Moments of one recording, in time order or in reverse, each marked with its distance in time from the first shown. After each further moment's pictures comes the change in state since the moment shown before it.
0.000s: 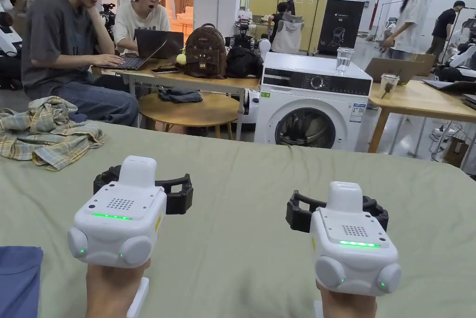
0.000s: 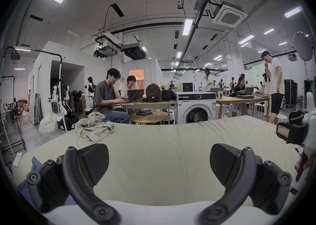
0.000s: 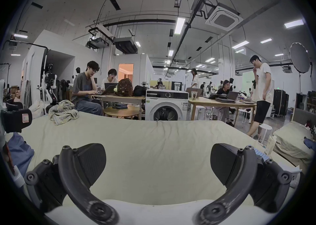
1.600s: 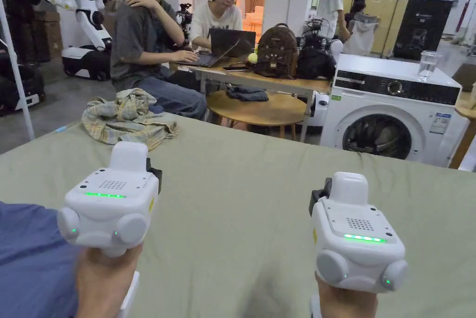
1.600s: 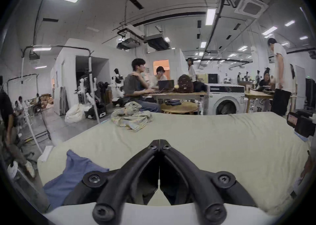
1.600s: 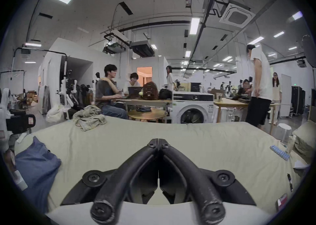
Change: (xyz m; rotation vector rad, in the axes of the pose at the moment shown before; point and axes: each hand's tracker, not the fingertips) left arm -0.117 0.012 0.068 -0.115 0.299 0.044; right arm -0.118 0.019 0.017 0.013 0.225 -0.023
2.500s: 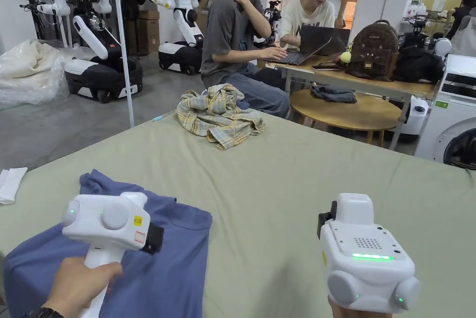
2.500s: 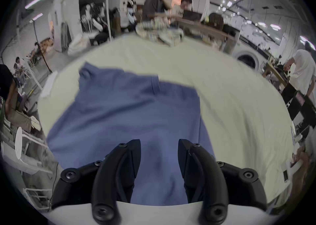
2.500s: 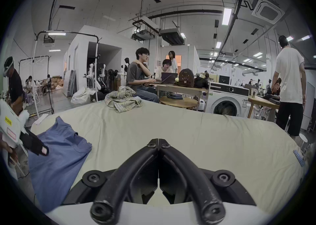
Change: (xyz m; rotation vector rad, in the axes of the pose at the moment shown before) left arm -0.164 -0.096 -0.034 -0.815 -0.019 0.170; right arm -0.106 -0.041 -0.016 -0.126 0.230 0.089
